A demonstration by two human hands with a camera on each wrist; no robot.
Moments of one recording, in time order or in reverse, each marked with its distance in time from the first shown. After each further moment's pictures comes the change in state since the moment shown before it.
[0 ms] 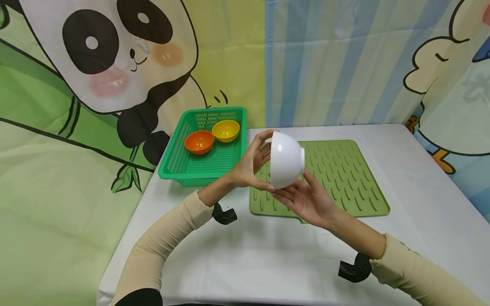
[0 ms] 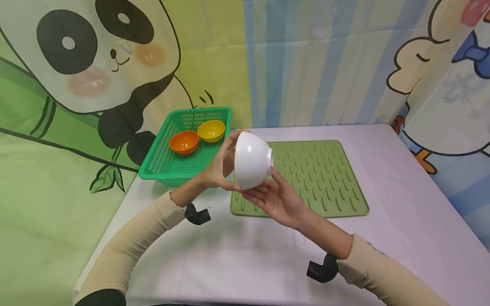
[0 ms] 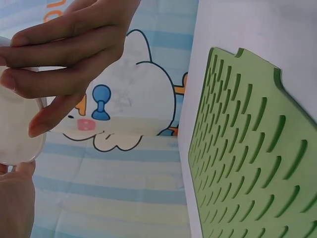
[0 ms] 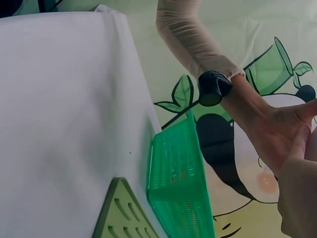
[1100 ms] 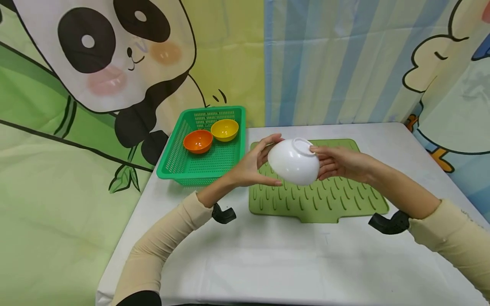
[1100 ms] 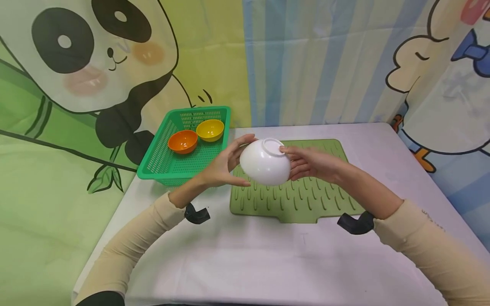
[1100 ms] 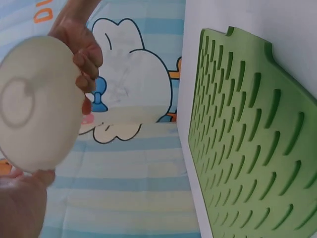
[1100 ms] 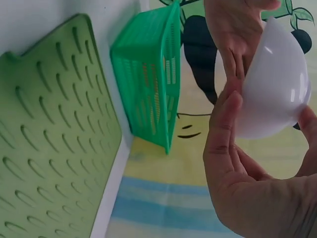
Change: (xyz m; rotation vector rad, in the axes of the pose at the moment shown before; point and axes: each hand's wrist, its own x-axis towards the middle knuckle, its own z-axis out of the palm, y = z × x) left_hand -0.001 0.002 0.002 0.146 0.025 -0.203; right_hand -0.002 -0.113 0.022 -1.111 0.393 0.292
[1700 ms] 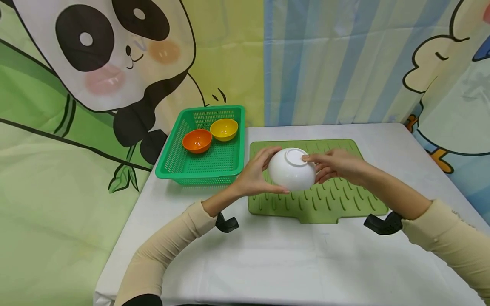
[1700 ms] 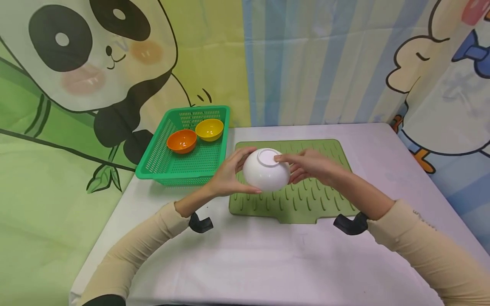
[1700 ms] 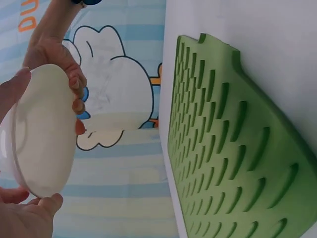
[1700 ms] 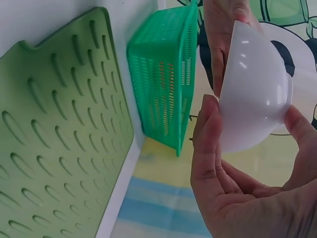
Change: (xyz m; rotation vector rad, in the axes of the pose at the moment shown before) left_hand -0.009 -0.030 0.017 0.349 0.138 -0.072; right_hand 0.013 0.010 0.003 -0.200 0.163 0.095
